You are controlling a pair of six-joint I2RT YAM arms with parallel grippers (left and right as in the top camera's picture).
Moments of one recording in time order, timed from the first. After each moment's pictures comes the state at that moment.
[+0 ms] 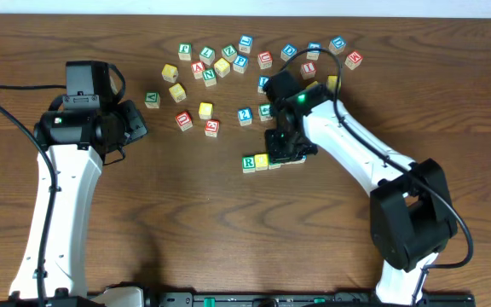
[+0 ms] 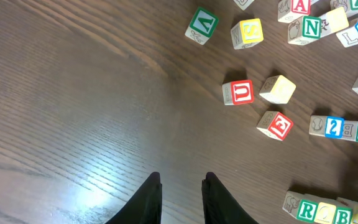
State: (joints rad) left arm 0.04 1.42 1.29 -0.96 0.02 -0.40; right arm 0.54 1.97 1.51 -1.04 -0.11 0.37
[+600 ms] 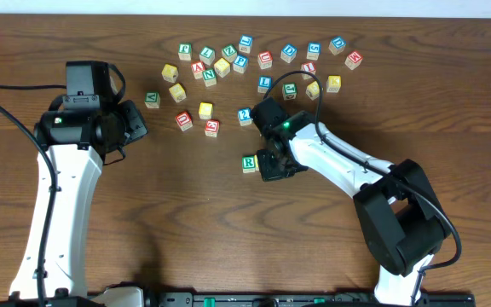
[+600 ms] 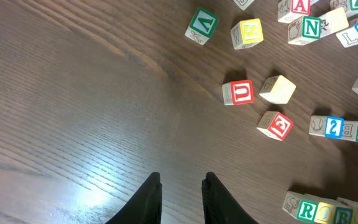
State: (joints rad) left arm 0.04 1.42 1.29 -0.96 0.02 -0.40; right arm 0.61 1.97 1.33 -0.84 -0.04 0.41
